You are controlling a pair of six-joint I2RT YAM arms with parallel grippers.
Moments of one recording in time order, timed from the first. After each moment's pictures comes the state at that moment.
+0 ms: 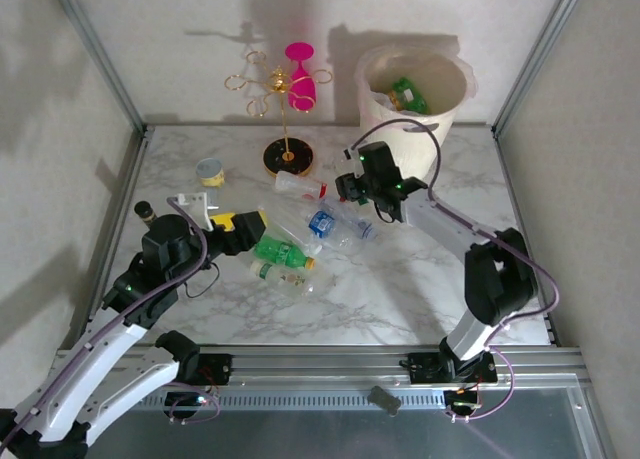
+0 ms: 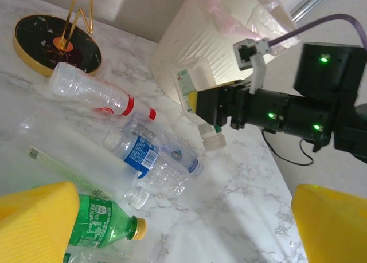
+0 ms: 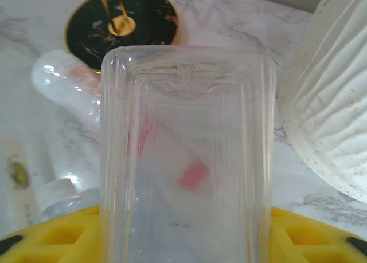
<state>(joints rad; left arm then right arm) -0.52 0.69 0.79 -0.38 0.07 -0.65 0.55 1.63 1.23 -0.27 0.03 0.07</state>
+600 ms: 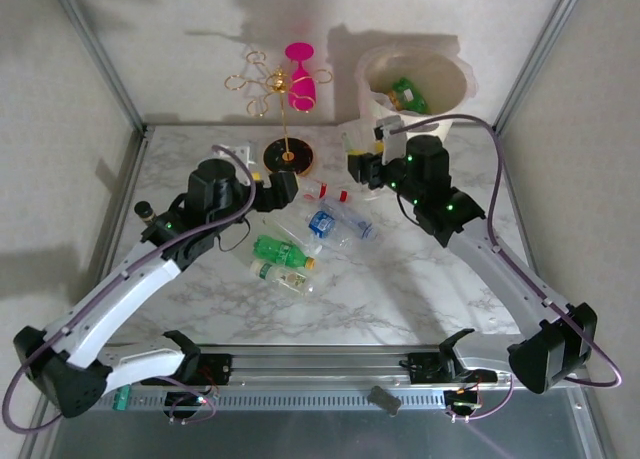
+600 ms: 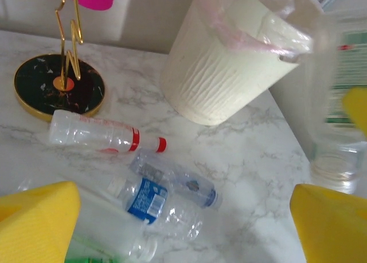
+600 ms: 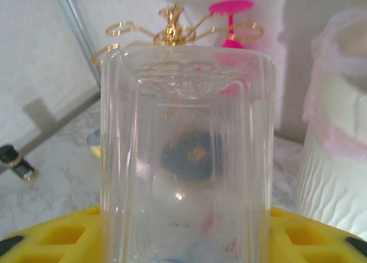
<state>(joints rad) -0.55 1.15 1.14 -0.36 -0.02 -0.54 0.53 1.26 1.23 -0.21 -0.09 0.11</state>
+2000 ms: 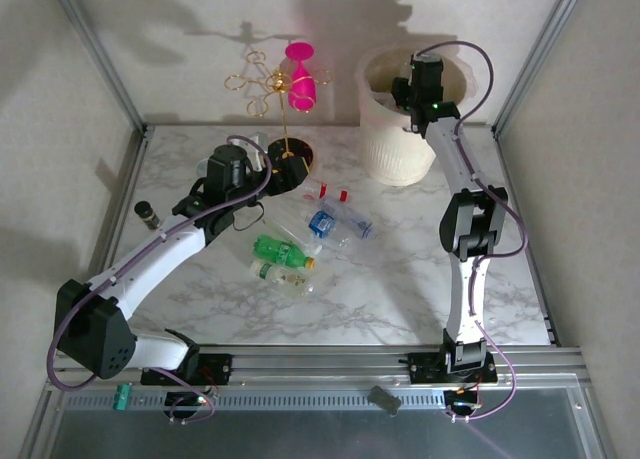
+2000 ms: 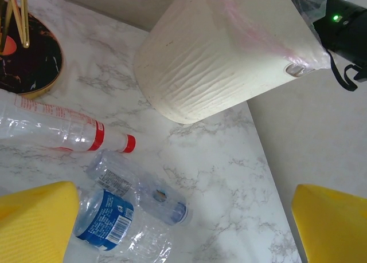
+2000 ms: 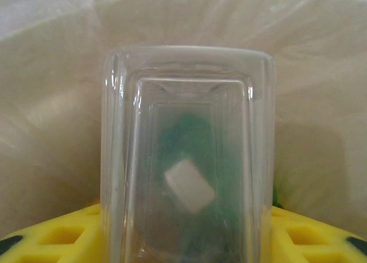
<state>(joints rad) -0.44 1.35 1.09 -0.12 0.22 -0.71 0.19 2.22 2.23 -0.44 0.16 0.17</state>
